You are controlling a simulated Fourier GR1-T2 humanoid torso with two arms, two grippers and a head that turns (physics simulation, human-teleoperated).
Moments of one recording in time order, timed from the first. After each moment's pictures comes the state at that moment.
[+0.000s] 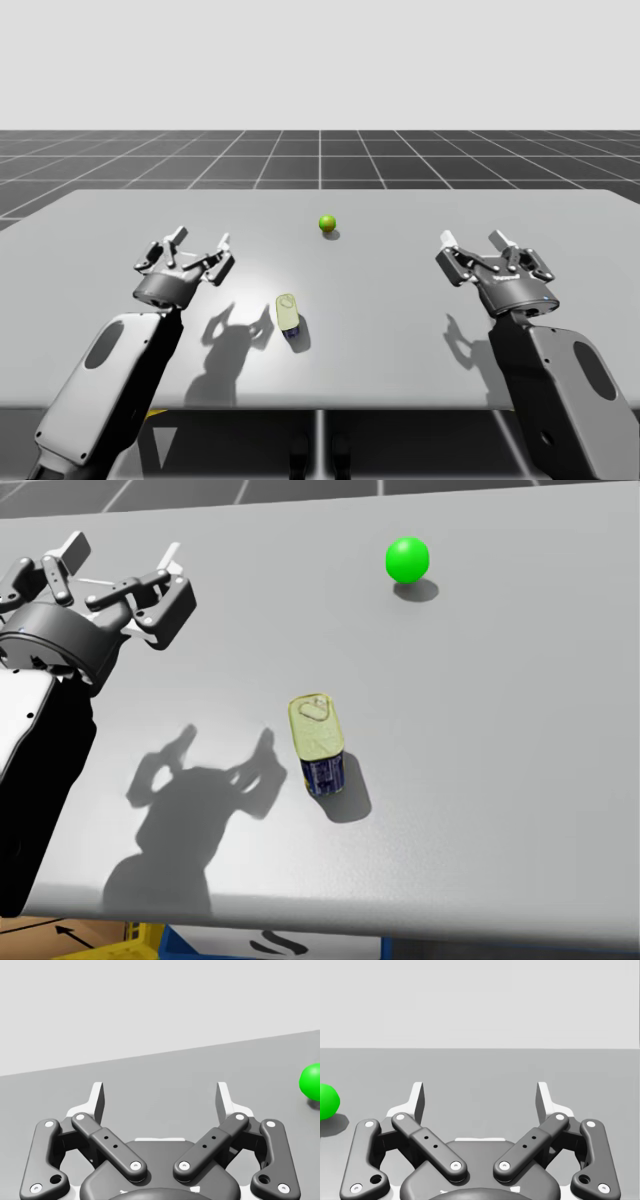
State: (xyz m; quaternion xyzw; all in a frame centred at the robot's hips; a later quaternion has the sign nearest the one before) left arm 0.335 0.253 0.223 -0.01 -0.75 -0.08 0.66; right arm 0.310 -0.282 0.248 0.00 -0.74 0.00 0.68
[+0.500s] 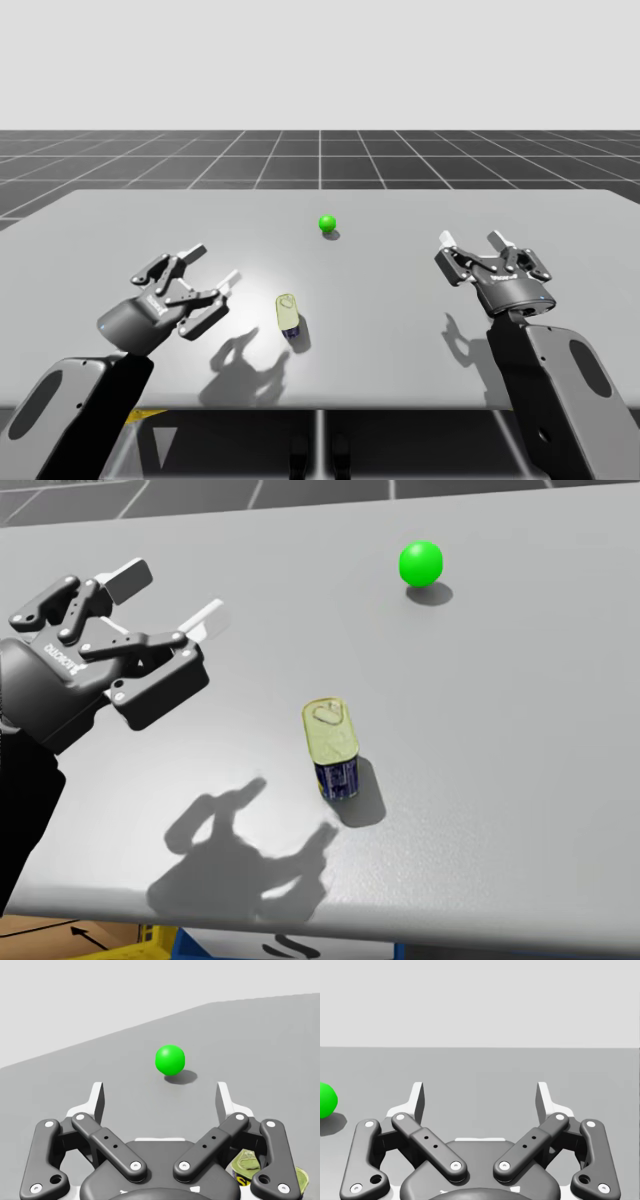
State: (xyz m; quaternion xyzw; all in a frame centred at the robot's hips) left arm 0.279 0.254 0.242 -0.19 -0.71 -0.23 0.65; right arm 0.312 -0.282 0.245 0.00 -0.73 0.00 0.68
